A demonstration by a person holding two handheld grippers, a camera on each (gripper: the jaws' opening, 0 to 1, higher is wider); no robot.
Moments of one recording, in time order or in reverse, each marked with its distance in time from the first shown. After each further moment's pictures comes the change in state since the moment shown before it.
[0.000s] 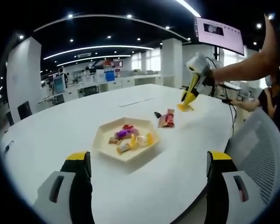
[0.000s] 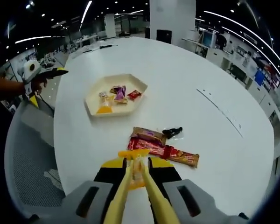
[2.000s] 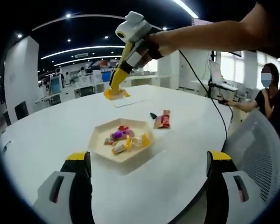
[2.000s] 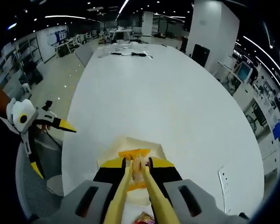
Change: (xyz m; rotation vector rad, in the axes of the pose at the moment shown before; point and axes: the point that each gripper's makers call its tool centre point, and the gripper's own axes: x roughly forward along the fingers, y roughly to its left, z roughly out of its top) left arm 0.002 -0.008 0.002 -0.004 -0.006 -0.034; right arm 0.080 0.072 0.234 -0.297 0.002 0.146
